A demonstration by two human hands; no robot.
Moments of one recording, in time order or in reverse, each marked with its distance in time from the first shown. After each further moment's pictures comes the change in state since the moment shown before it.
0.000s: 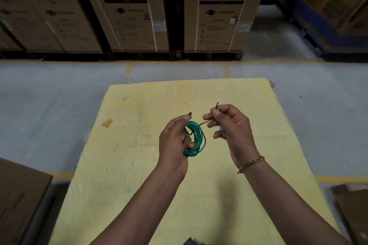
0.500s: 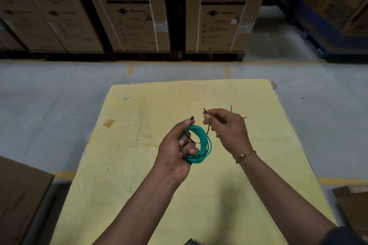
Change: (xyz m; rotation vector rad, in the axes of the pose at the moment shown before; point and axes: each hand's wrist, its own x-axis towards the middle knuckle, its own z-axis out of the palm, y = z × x) left_hand -0.010 0.010 -0.009 -0.144 -0.120 -0.215; right_hand 0.016 0.014 0.001 -0.438 0.022 -0.125
